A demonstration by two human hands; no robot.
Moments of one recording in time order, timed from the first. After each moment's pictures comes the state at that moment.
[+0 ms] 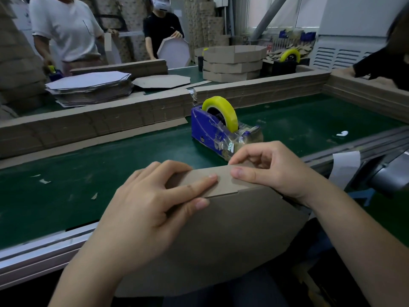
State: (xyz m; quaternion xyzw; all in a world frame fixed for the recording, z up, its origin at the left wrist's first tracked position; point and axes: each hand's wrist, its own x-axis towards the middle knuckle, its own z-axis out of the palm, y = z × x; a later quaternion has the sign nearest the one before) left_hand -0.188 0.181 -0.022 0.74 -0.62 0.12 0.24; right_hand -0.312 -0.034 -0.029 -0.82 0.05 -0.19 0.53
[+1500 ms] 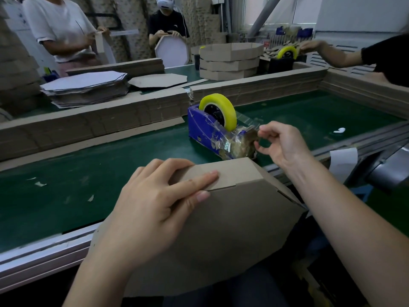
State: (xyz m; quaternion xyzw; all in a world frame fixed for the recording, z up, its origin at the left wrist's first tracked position) left_hand -0.187 0.167 -0.029 0.74 -0.61 0.14 0.25; right_hand -0.269 -0.126 -0.066 -0.48 0.25 -0.39 0.75
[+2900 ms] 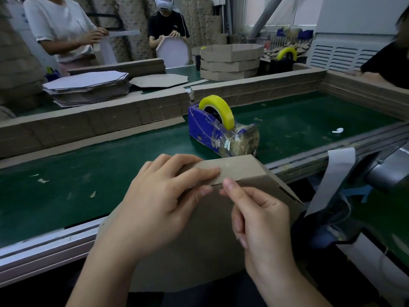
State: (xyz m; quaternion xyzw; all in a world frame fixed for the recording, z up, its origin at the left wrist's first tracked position) left_hand -0.191 0.162 -0.027 0.73 -0.62 0.13 0.25; right_hand -0.315 0.074 -0.065 -0.49 0.28 -0.43 0.71
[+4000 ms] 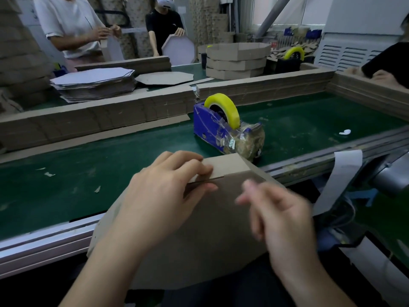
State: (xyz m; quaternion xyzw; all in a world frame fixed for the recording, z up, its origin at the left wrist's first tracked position) left_hand -0.196 0.157 -0.026 0.77 -0.57 0.18 0.23; right_hand -0.335 0.050 -0.081 -0.65 0.21 -0.44 0.59
